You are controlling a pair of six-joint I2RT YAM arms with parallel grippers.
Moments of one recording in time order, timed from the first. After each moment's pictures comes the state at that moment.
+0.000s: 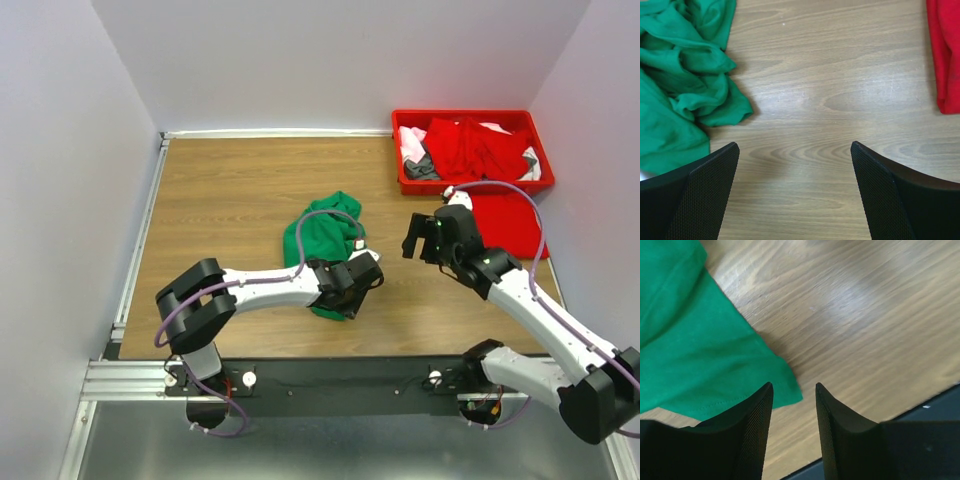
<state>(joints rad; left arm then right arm) -1.12 1.67 1.06 -0.49 -0.15 -0.55 0.48 1.05 0.79 -0.48 0.26 0.48</state>
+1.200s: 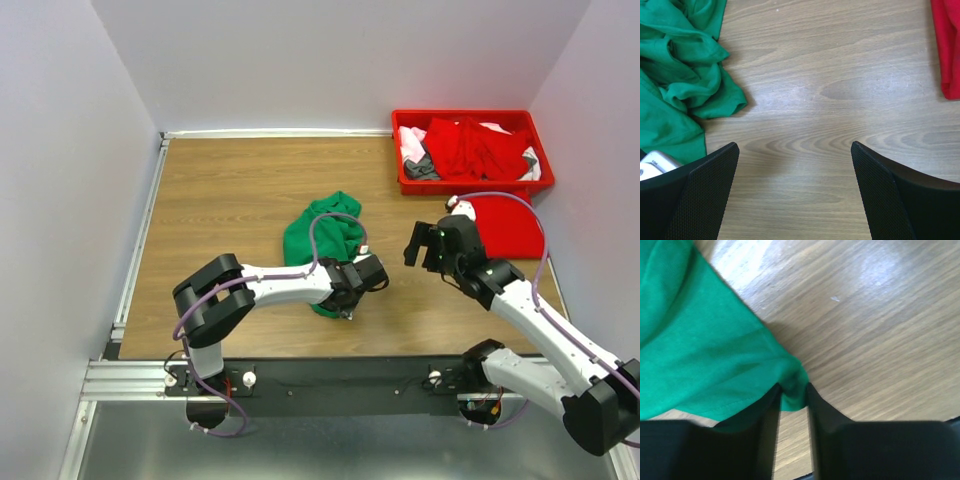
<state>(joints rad) -1.13 1.79 1.13 -0.59 -0.17 -0.49 0.48 0.95 0.70 -0.46 0.25 0.51</state>
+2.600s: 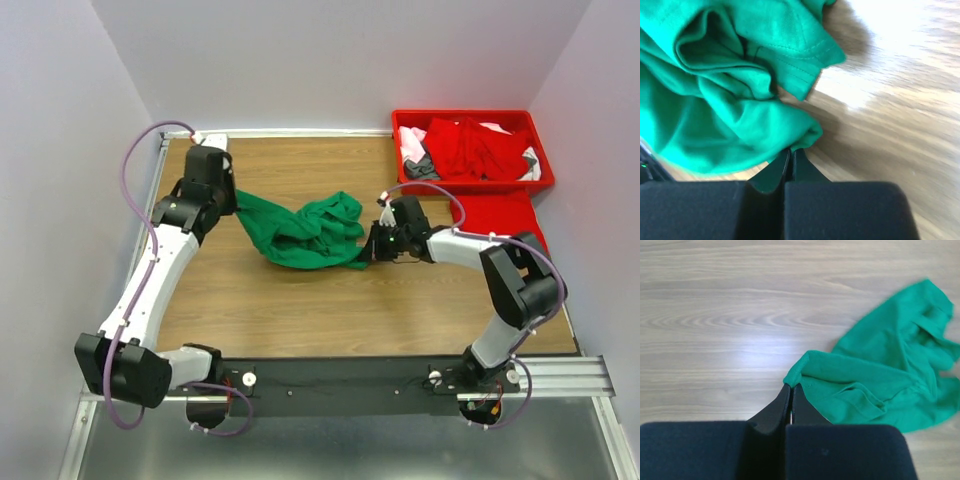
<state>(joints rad) -0.26 1.23 1.25 -0.69 -0.17 -0.22 0.46 1.72 0.85 0.02 -0.39 0.48</state>
